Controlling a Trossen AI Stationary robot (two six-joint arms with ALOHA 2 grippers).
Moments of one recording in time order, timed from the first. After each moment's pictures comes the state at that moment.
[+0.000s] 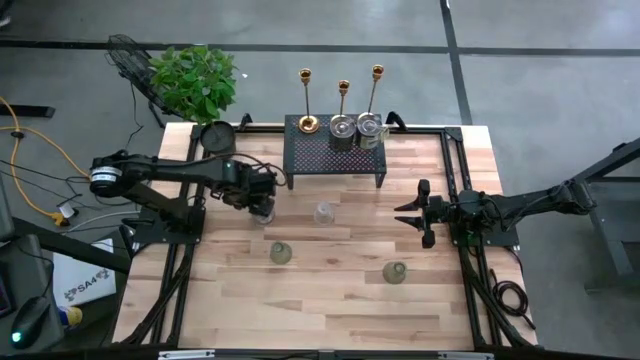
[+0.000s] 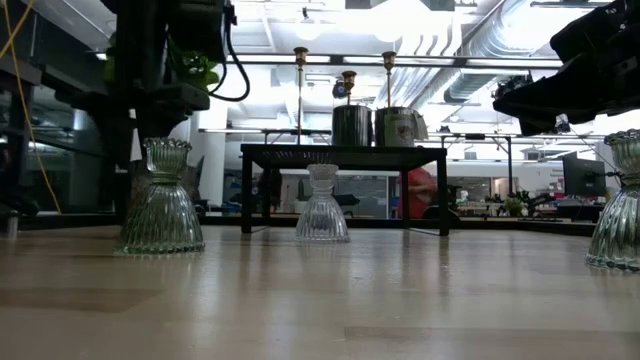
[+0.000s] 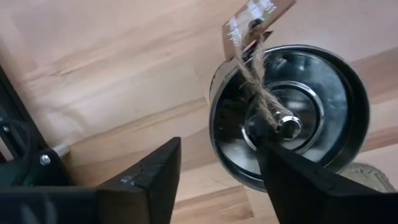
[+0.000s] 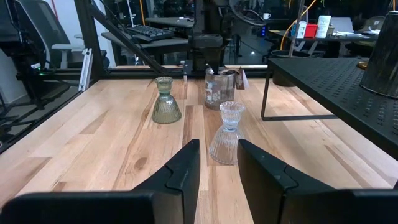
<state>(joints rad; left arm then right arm) 0.14 1.35 0.96 -1.11 -0.11 -1.10 0.11 0.30 0.02 0.19 0.13 0.03</state>
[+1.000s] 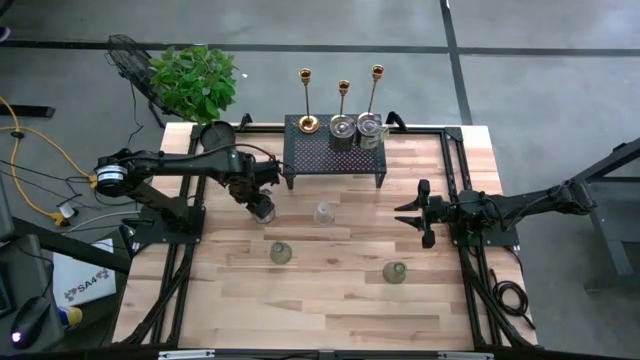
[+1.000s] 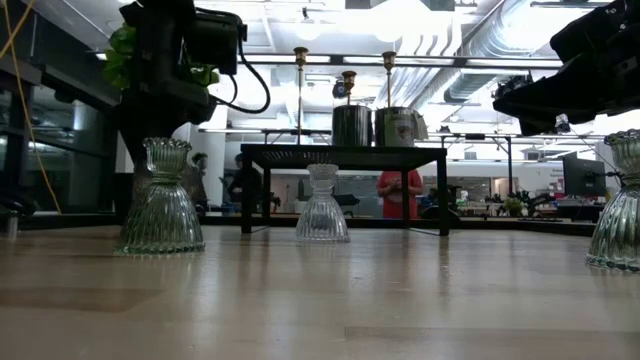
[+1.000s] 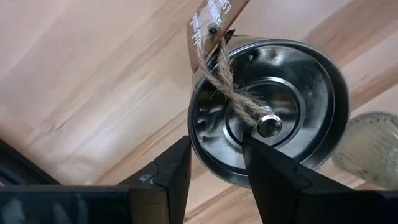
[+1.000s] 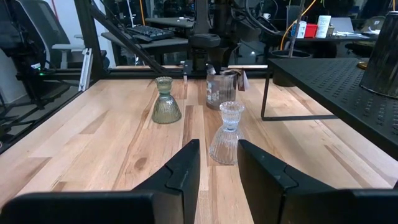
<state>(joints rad) 0.22 1.44 0.96 -1.09 0.03 -0.66 0.11 0.30 0.02 0.19 0.13 0.03</state>
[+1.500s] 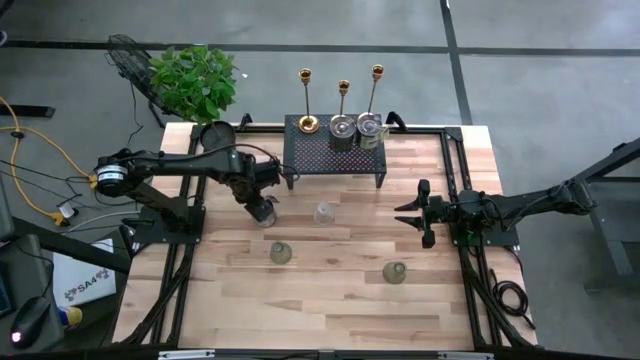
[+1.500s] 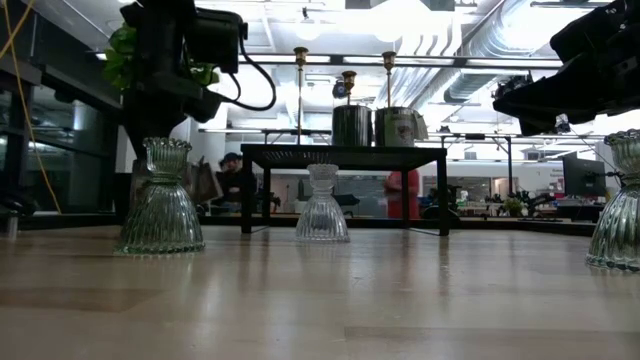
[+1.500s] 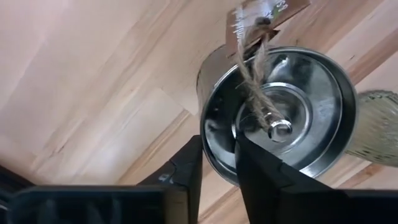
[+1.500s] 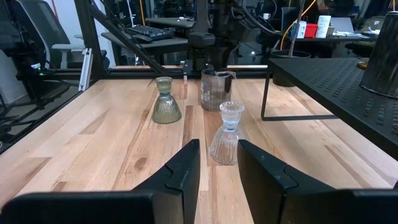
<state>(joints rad) 0.22 1.44 0.96 -1.07 0.02 -0.51 0.11 0.30 0.02 0.19 0.13 0.03</state>
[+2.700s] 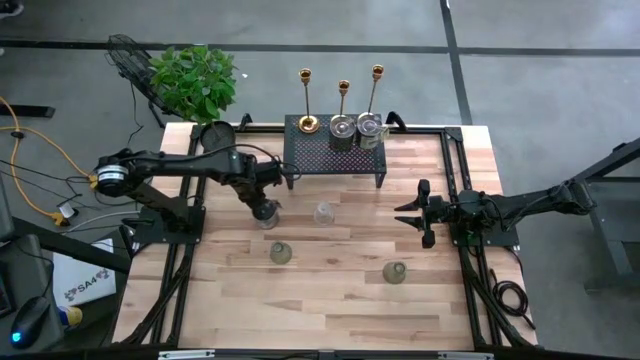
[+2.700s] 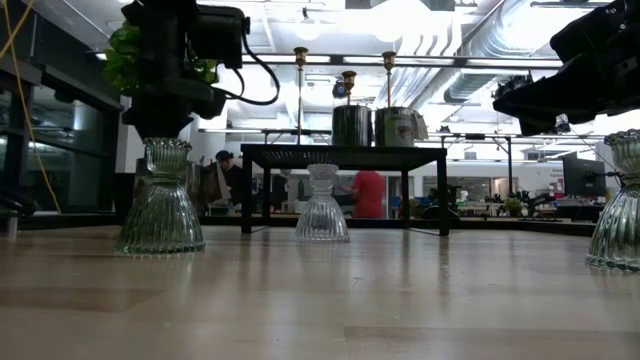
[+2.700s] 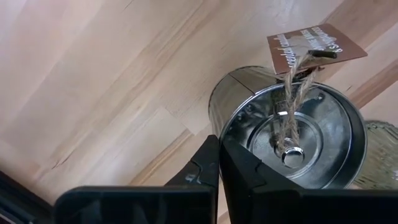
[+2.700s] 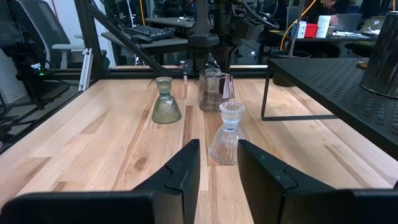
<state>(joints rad) 0.22 1.44 0.97 -1.03 -0.04 -0.58 0.11 0.30 0.02 0.19 0.13 0.03</state>
